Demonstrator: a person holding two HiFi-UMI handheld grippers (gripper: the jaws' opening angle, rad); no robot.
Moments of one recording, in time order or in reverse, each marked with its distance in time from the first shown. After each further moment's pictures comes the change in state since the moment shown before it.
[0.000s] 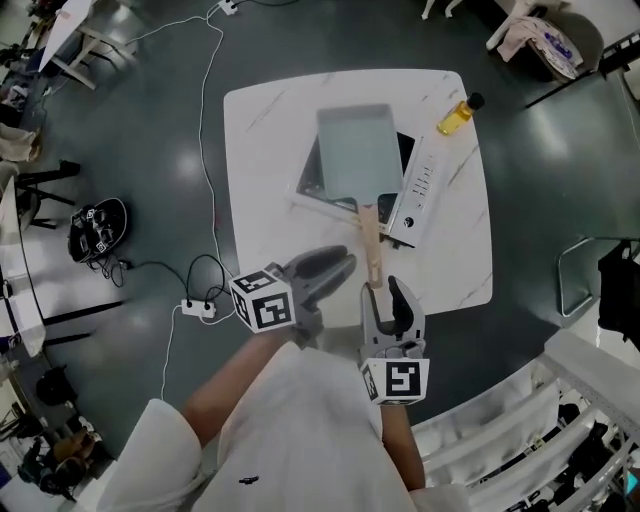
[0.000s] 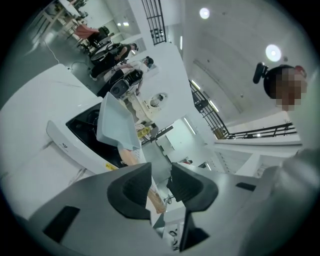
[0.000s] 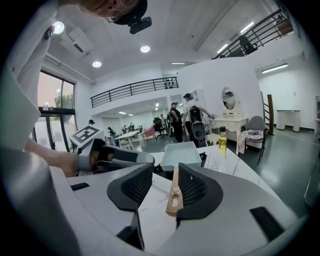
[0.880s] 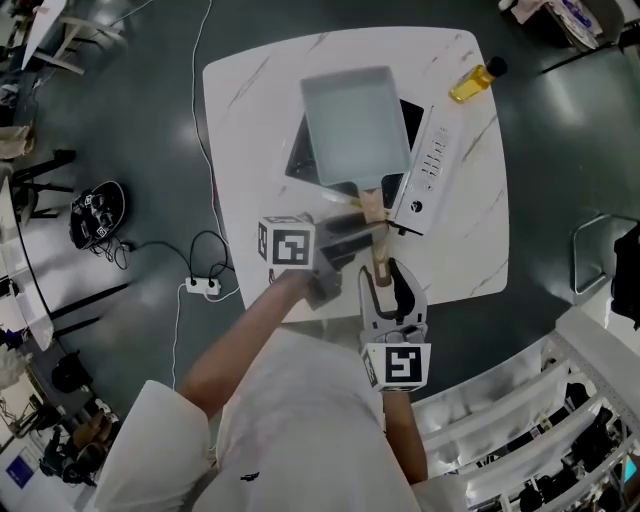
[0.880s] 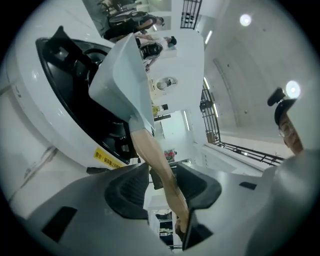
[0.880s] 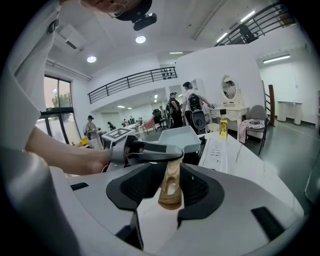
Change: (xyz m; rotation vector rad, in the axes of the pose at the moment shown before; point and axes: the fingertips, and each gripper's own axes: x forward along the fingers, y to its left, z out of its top) left arm 0.089 0.060 -0.029 -0.272 0.193 -0.150; right arm 0.037 -0.022 -0.054 0.033 0.103 0.014
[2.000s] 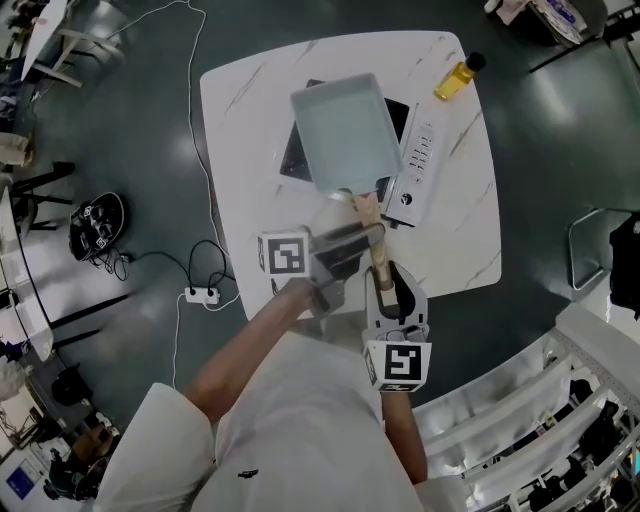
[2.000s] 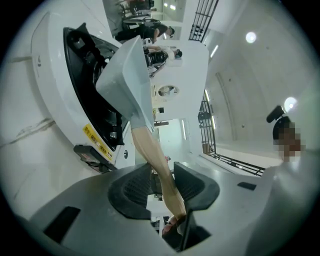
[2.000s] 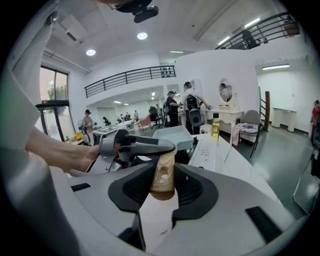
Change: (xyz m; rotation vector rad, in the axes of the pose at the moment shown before) left arm 0.000 -0.029 -0.015 -0.106 -0.092 -0.066; right arm -0.026 -0.010 -0.004 -0.040 0.030 -0.070
